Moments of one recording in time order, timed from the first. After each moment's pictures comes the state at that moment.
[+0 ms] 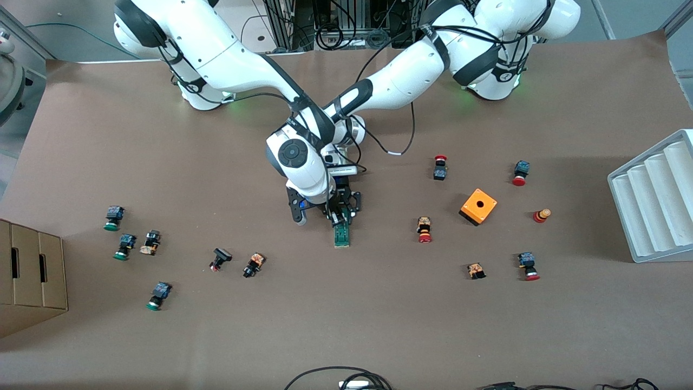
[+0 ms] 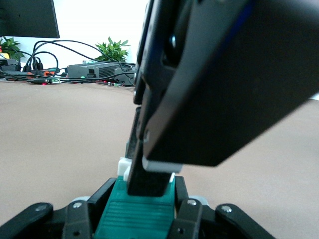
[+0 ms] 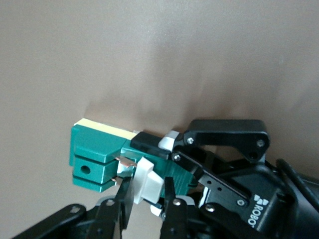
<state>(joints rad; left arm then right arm) -0.80 1.11 -0.39 -1.53 2.04 1.72 -2.56 0.68 0.63 0.05 -1.80 0.16 2.66 1.90</state>
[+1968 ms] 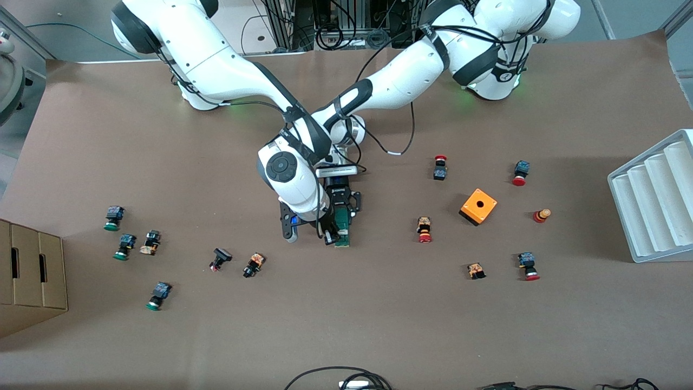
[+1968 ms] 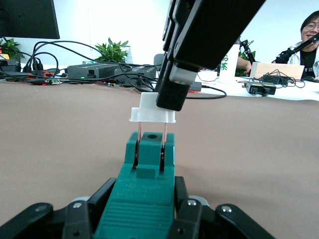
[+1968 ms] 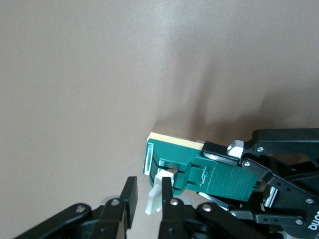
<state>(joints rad) -0.80 1.11 -0.39 -1.53 2.04 1.72 -2.57 0.64 0.66 0.03 -1.68 0.16 2.62 1.92</state>
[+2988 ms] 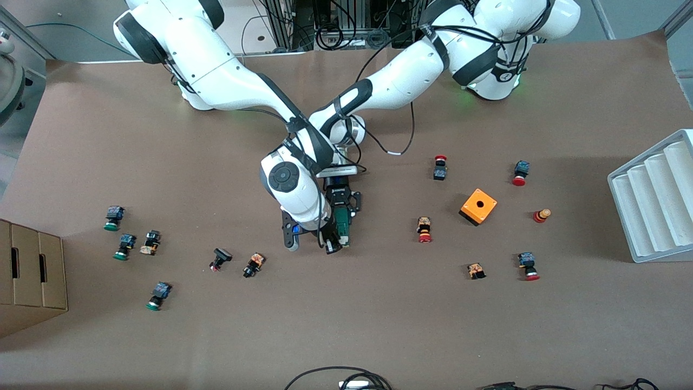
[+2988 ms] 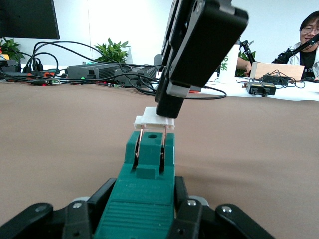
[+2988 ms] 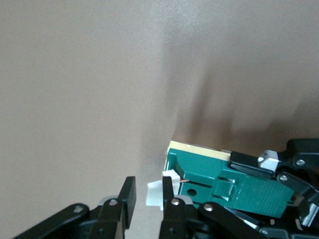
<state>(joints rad) -0.80 1.11 -0.39 -1.53 2.04 1.72 -2.57 0.64 0.74 0.01 -1.59 0.16 2.63 1.92</state>
